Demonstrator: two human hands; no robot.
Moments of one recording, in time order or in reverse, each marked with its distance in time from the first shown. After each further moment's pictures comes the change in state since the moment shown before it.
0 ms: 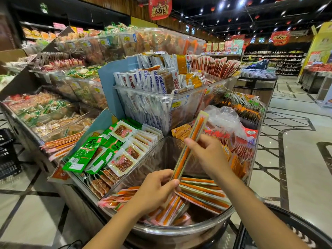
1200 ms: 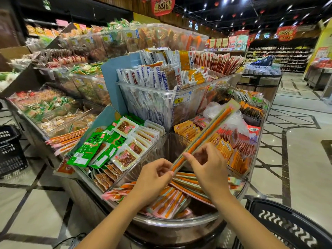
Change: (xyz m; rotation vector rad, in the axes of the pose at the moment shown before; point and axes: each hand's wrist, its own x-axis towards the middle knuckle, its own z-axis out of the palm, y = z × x) left_hand 0.000 -0.002 -0.006 0.003 0.195 -0.045; right_hand -0.037 0.035 0.017 -0.339 0.262 -0.261
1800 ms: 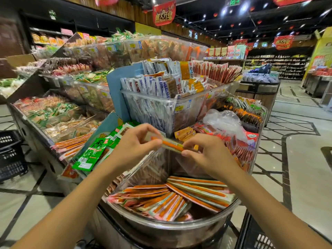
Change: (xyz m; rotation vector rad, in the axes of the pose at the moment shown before) left_hand 0.018 0.082 -0.089 -0.066 0.060 0.178; right_hand 0.058 -0.044 -0.044 -0.124 -0.407 -0.231
